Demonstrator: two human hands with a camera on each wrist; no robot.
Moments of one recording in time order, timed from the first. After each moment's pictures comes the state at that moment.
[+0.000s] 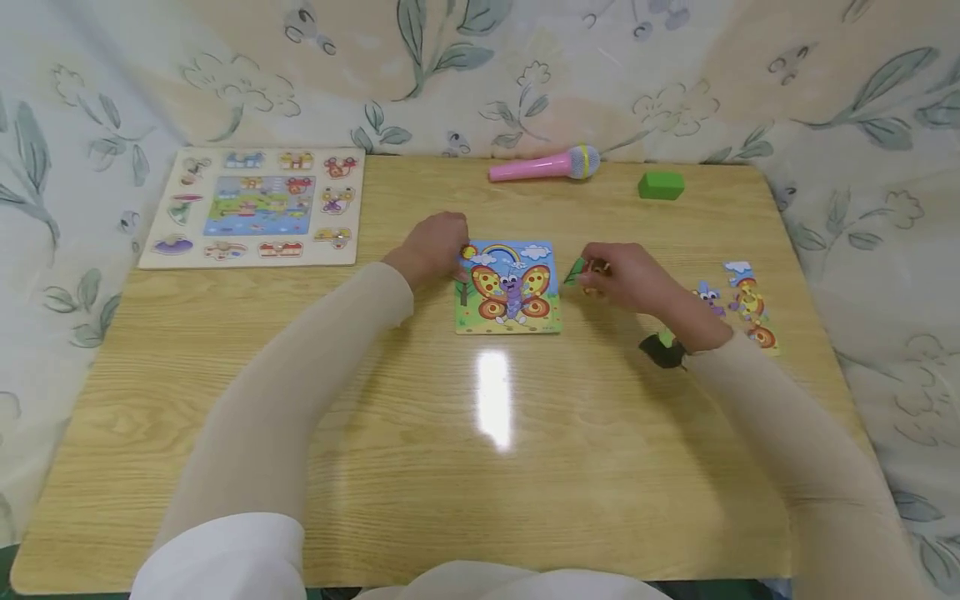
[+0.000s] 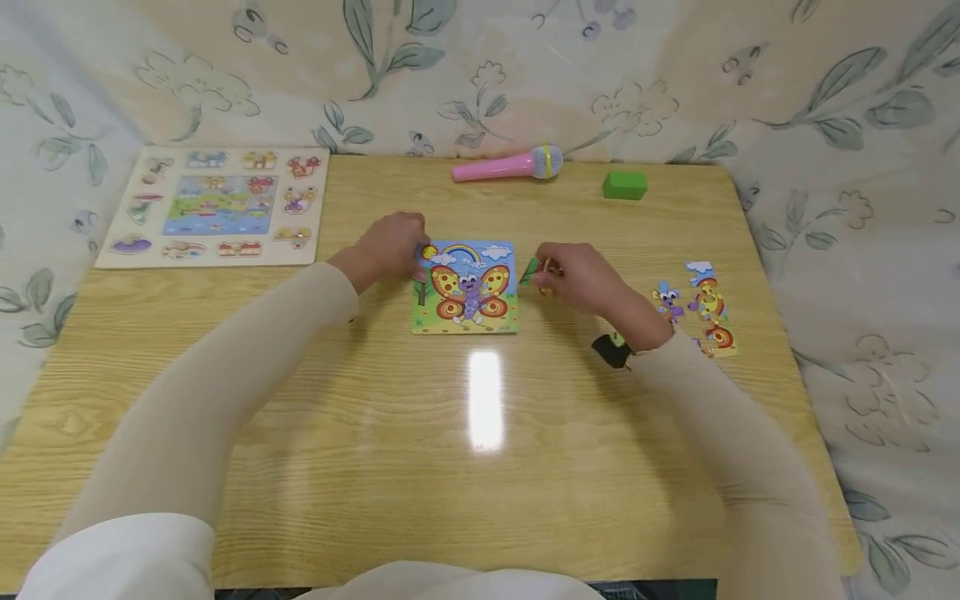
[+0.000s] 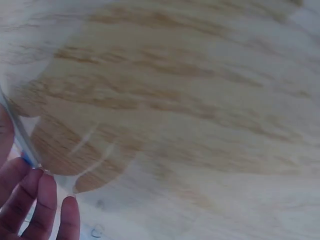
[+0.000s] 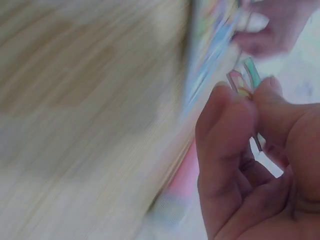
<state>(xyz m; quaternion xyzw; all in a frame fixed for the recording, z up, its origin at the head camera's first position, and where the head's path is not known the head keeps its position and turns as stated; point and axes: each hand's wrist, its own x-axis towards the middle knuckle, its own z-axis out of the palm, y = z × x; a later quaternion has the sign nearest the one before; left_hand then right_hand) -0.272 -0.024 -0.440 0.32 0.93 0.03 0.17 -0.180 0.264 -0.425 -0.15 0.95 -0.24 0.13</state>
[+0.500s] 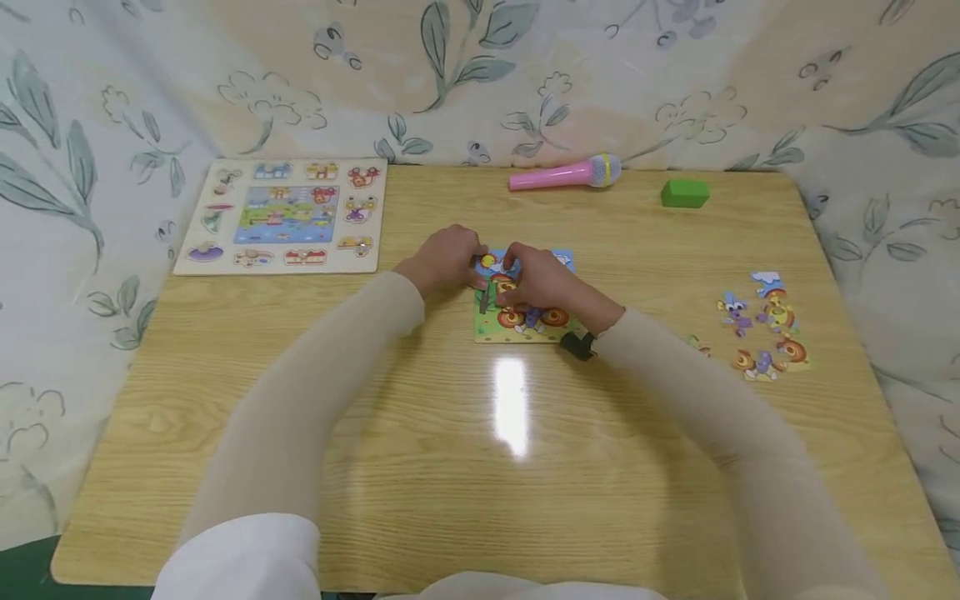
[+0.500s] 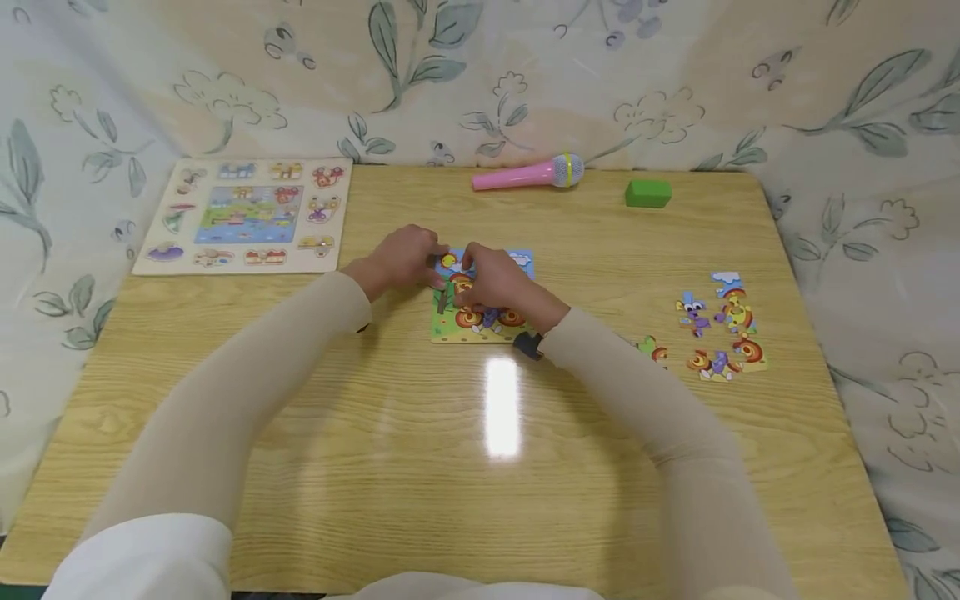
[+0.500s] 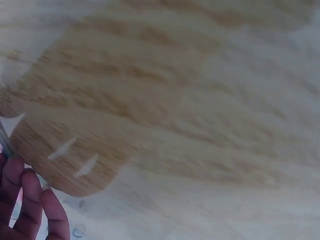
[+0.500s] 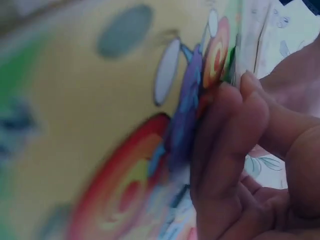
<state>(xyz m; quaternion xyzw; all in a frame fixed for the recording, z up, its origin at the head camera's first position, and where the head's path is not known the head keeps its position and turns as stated) -0.277 -0.038 -0.452 0.33 0.93 0.07 0.18 -0.222 0.143 -0.445 -0.14 0.93 -0.27 0.21</state>
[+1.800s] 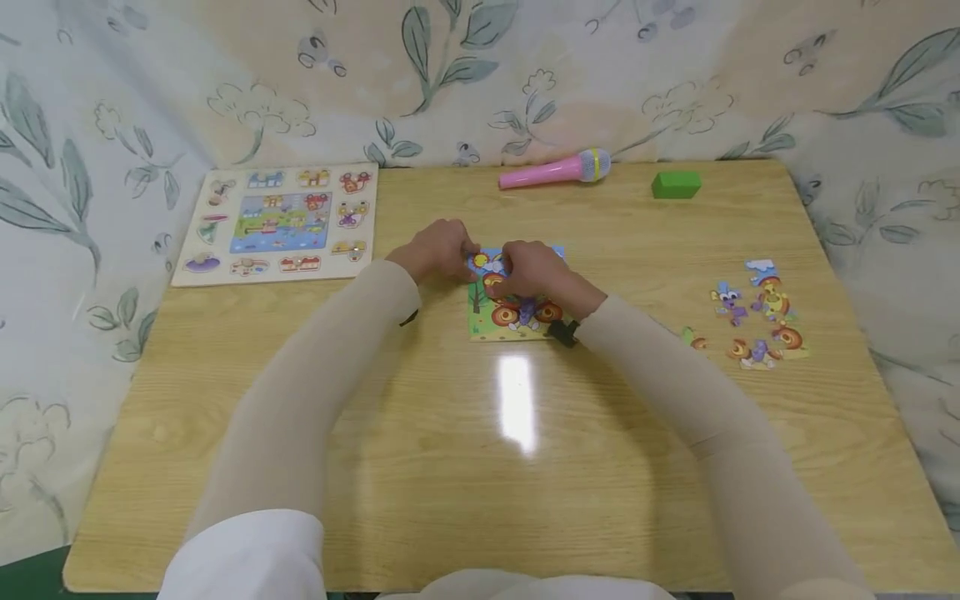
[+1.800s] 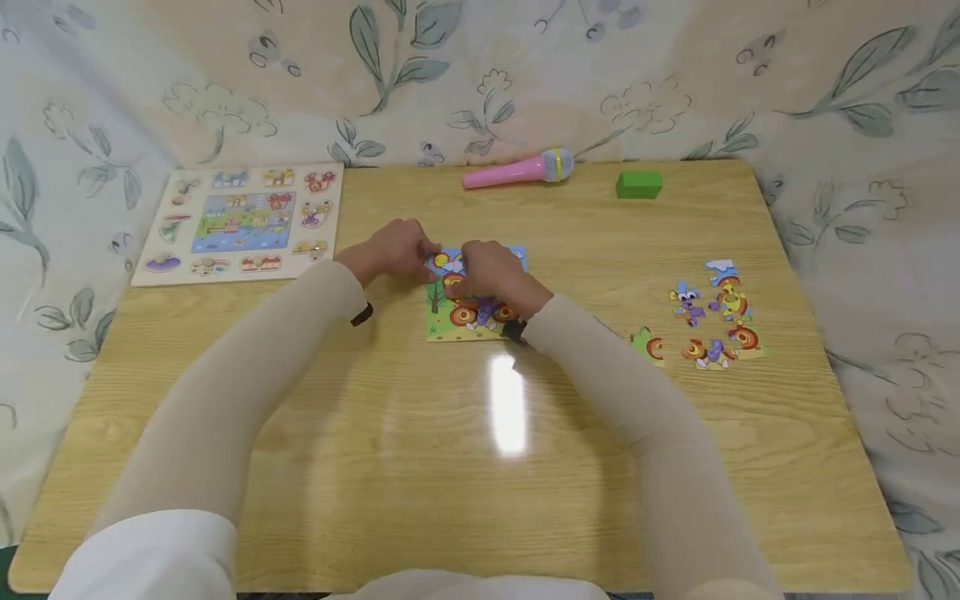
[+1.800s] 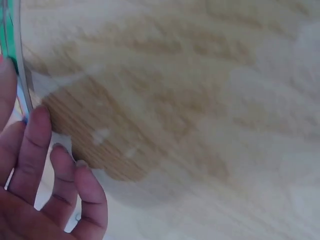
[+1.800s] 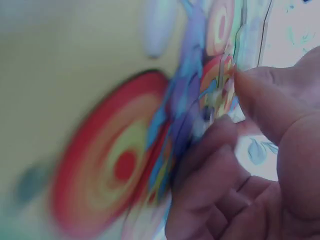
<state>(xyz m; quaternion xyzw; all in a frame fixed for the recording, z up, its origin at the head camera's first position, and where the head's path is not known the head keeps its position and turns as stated) -0.285 -0.033 -0.433 0.23 0.92 0.12 0.28 -0.230 0.145 -0.444 -0.10 0.95 -0.21 0.22</state>
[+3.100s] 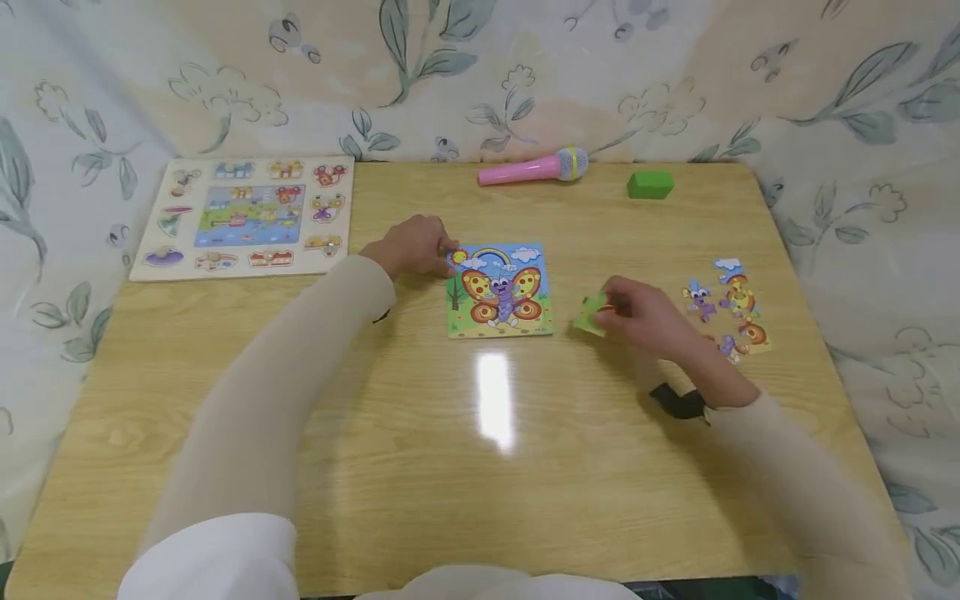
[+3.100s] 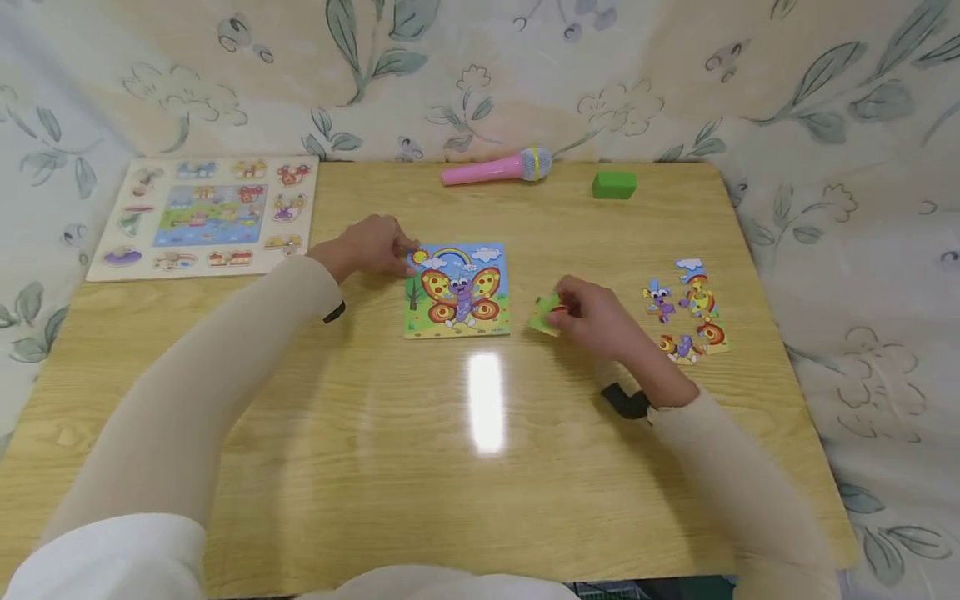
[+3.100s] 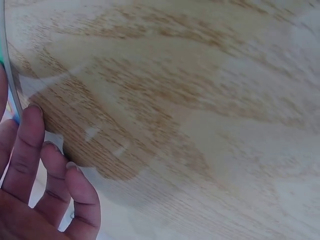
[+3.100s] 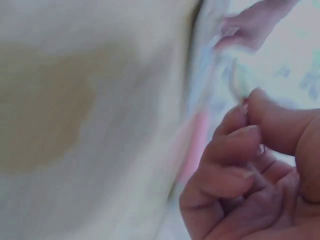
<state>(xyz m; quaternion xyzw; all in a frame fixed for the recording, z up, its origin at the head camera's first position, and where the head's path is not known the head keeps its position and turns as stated) -0.286 -0.037 -0.435 0.25 0.92 0.11 0.29 -0.120 0.281 -0.434 -0.10 0.93 -0.33 0.12</state>
